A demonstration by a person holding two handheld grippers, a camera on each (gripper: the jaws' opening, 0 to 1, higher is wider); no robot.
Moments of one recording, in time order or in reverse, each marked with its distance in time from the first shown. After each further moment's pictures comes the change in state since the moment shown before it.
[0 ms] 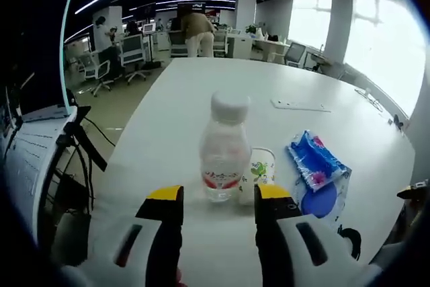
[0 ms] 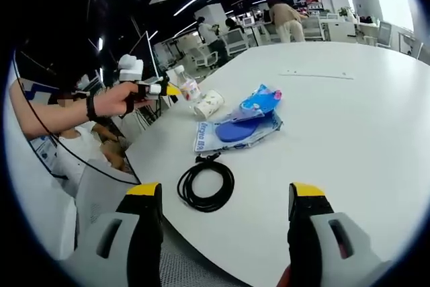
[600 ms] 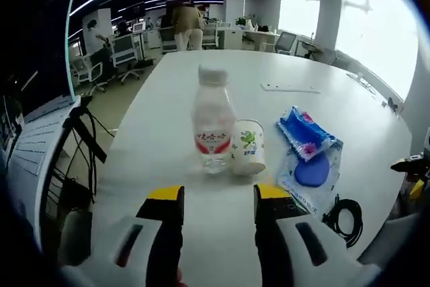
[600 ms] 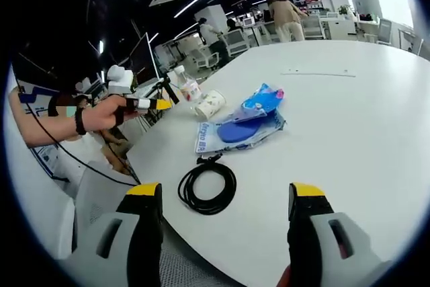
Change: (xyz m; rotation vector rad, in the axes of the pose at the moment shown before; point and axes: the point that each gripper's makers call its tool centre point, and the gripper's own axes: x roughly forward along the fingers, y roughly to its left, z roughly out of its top) left arm -0.022 -0.008 -0.040 0.062 0.055 -0.032; right arm 0.008 0.000 -0.001 0.009 -0.002 0.012
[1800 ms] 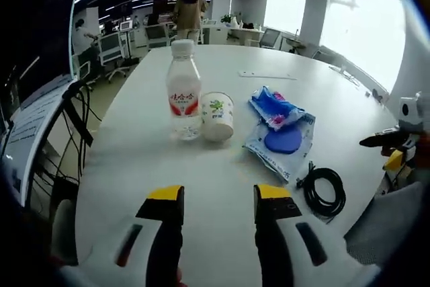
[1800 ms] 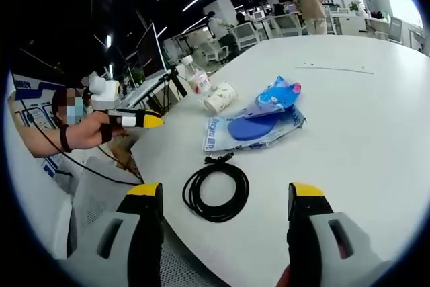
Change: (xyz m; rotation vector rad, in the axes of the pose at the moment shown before) left arm -0.032 -0.032 -0.051 0.027 0.003 -0.090; right arm 0.031 0.012 -0.004 -0.018 0.043 0.060
